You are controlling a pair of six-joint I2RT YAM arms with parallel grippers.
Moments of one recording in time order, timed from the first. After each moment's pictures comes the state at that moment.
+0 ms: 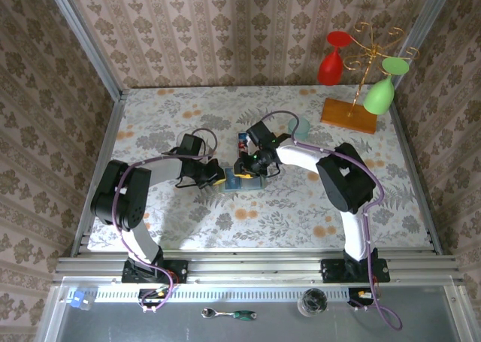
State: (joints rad) left arm -0.40 1.72 0.88 -0.26 0.58 -0.70; right arm 0.59 2.04 1.39 -0.43 -0.49 0.70
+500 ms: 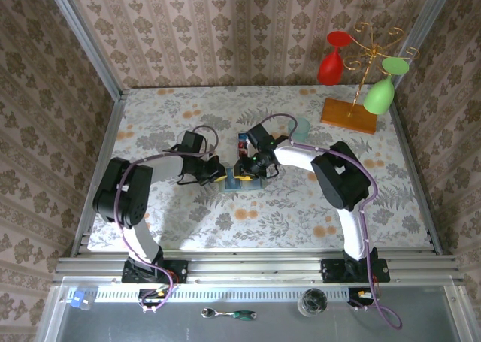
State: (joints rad) left arm -0.40 1.76 0.92 -0.26 0.58 -0.69; right arm 0.59 2.09 1.39 -0.41 -0.49 0.71
